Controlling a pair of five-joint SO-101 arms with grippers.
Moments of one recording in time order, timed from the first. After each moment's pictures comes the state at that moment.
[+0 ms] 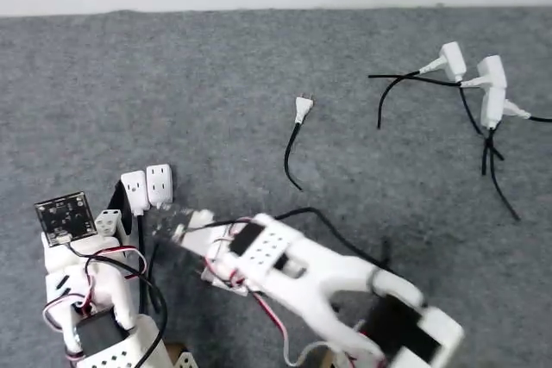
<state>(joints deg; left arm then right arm) -29.5 -103.4 93.5 47.1 -1.5 -56.4 -3.6 41.5 48.3 19.5</state>
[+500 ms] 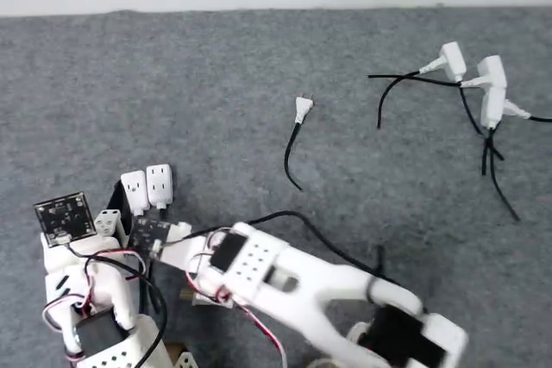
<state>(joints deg) -29.5 -103.4 93.5 47.1 -1.5 -62.9 -7.6 37.3 54.3 17.1</state>
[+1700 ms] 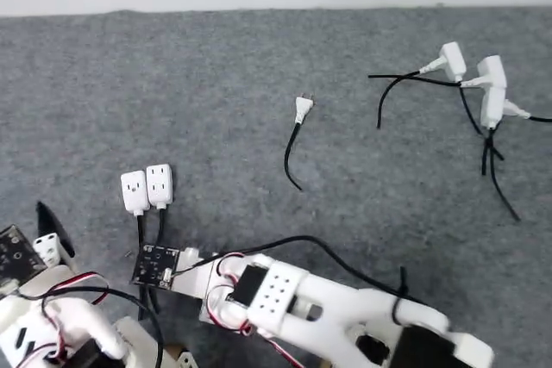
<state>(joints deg) -51.7 -103.4 68.5 65.7 -2.9 -67.4 -16.4 52.5 41.0 15.3</state>
